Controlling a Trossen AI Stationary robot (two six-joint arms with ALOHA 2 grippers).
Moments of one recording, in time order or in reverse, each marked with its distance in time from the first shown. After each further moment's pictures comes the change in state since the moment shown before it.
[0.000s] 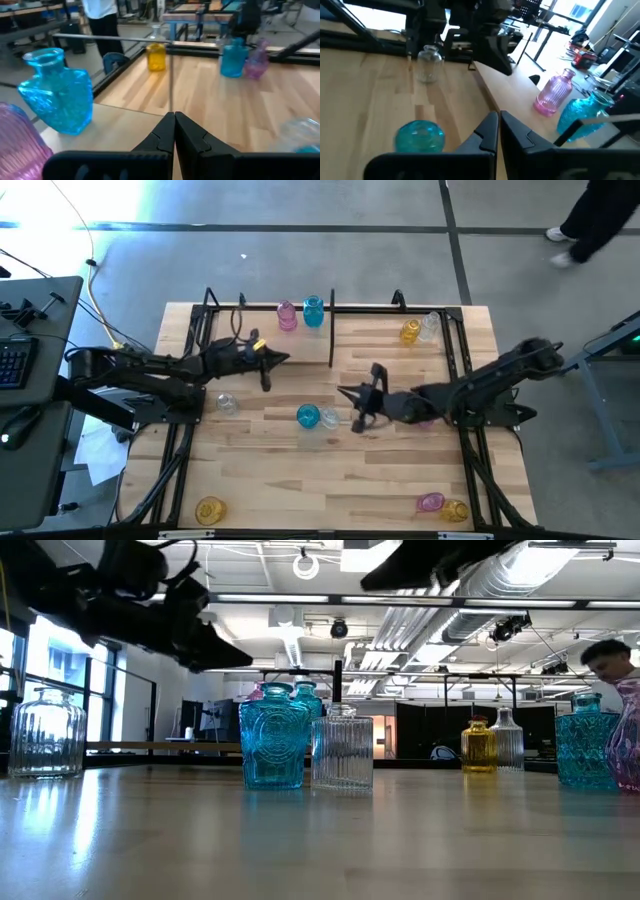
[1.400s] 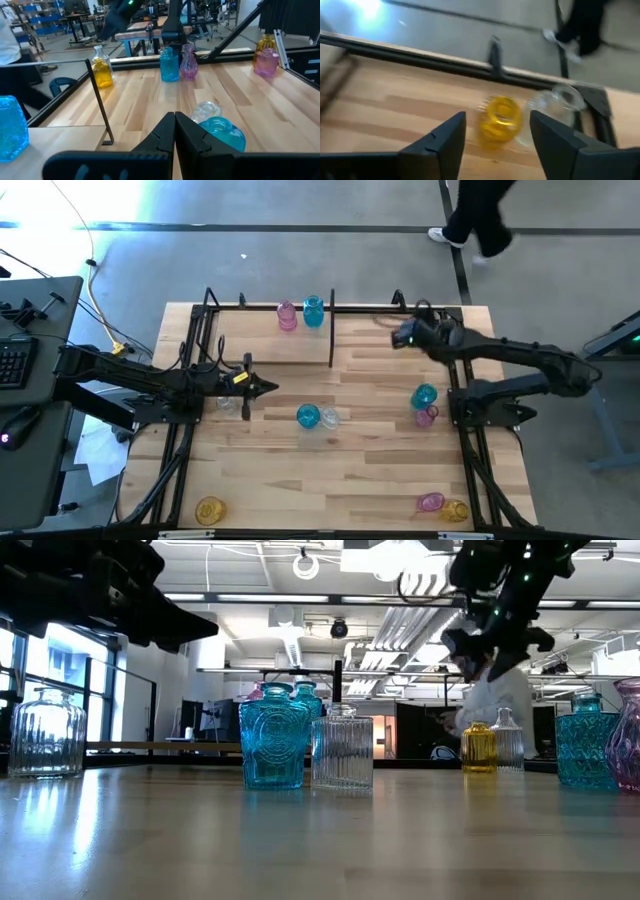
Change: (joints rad) left arm -0.320 -0.258 -0.117 -0.067 -0.097 0.061; right arm -0.771 -0.297 0.000 -0.982 -0.010 0.794
